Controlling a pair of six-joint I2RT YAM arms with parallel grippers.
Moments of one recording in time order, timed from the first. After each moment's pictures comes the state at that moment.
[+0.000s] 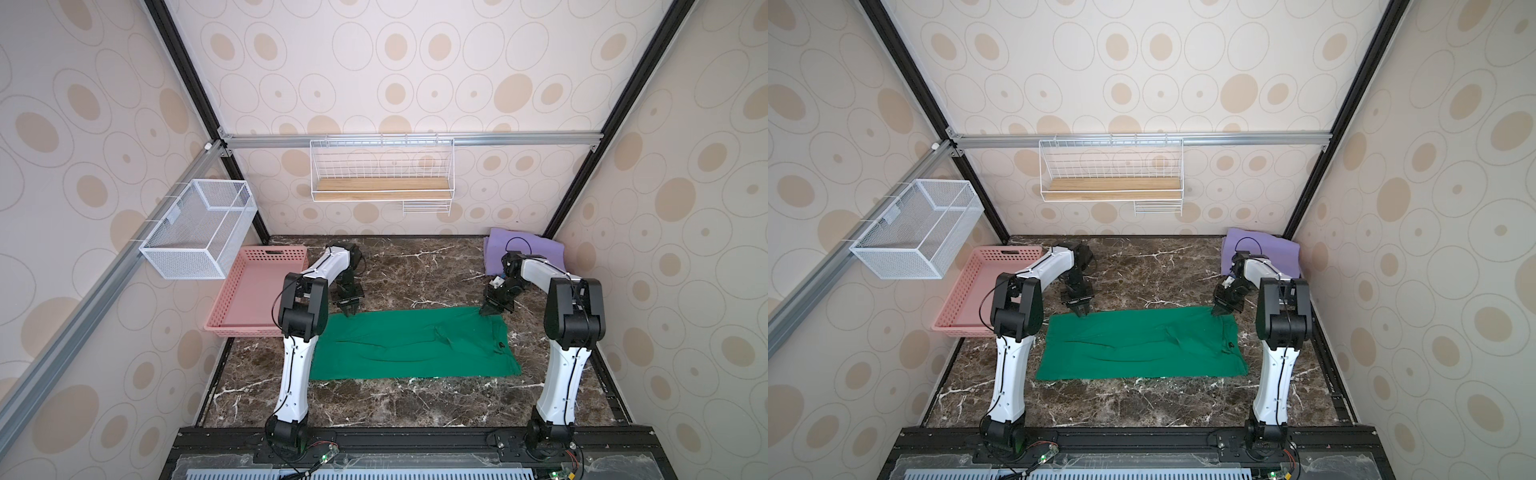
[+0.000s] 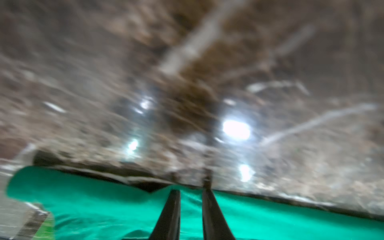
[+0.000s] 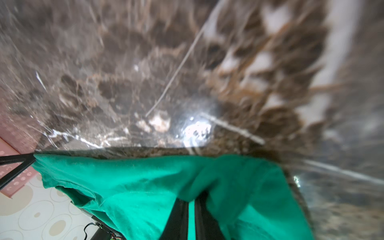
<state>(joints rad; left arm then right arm) -0.20 2.38 1.98 -1.40 0.08 -0.52 0.06 2.15 1.59 -1.05 -0.43 0.29</state>
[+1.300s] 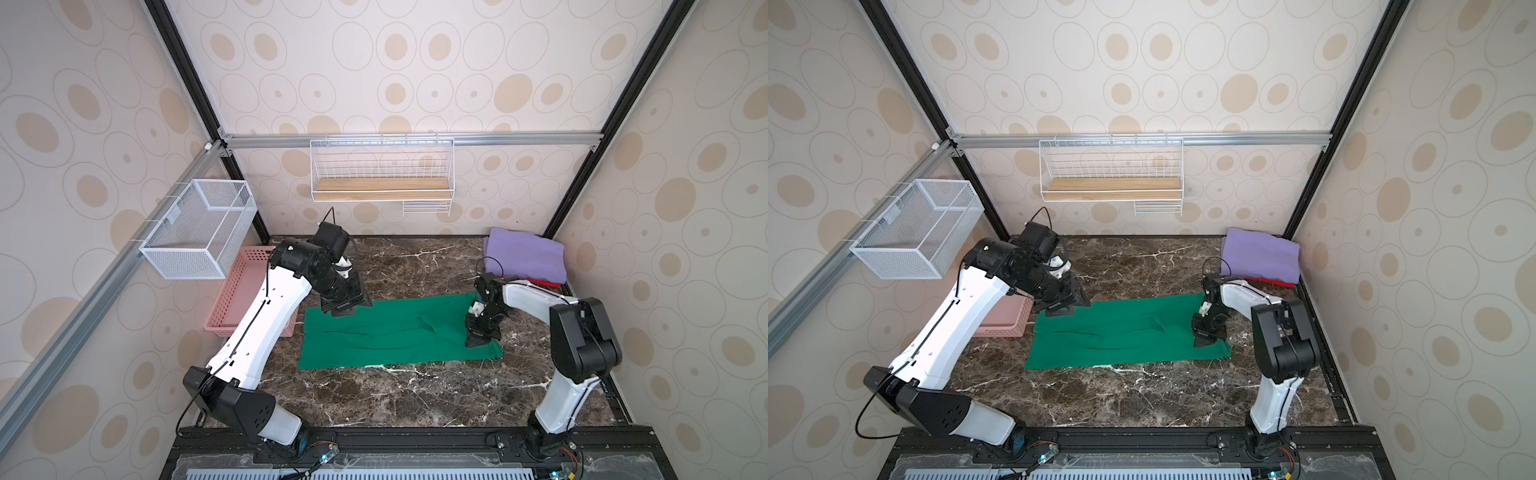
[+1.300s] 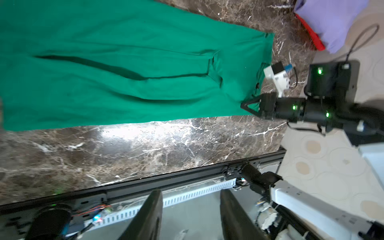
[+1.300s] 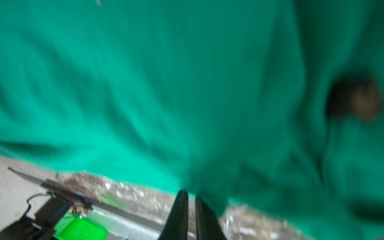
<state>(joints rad) -0.40 1.50 1.80 -1.52 0.33 -0.64 0.34 1.91 1.25 -1.01 -0.37 0.36</state>
